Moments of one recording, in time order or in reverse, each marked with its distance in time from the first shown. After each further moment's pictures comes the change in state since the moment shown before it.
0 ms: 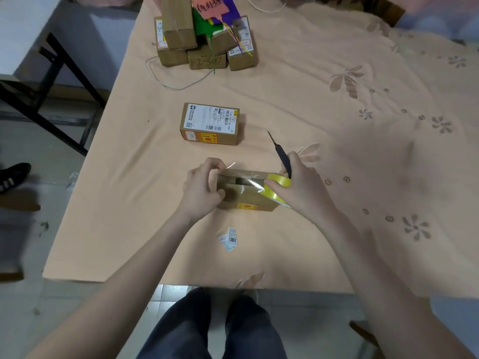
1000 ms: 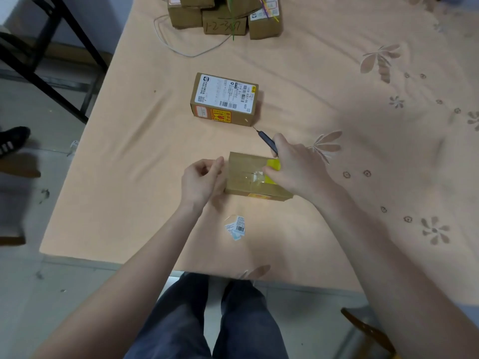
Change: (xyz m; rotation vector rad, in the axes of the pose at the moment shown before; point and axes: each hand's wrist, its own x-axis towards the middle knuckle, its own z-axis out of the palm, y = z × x) left_hand 0.006 -0.042 0.018 -0.410 0.262 -0.411; right_hand 0.040 -0.020 0.031 -0.322 -0.175 -0.188
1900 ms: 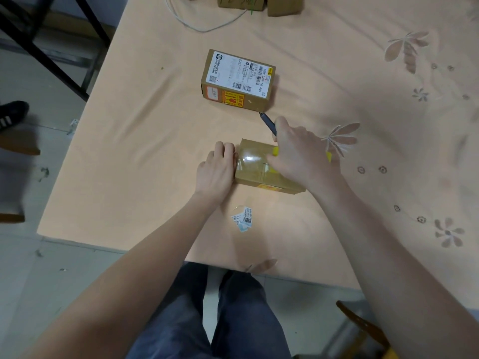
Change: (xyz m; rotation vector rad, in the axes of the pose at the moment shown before) left_hand 0.021 -0.034 0.021 0.973 0.010 0.476; right_hand 0.018 -0.023 0.010 -0.087 -0.003 -0.005
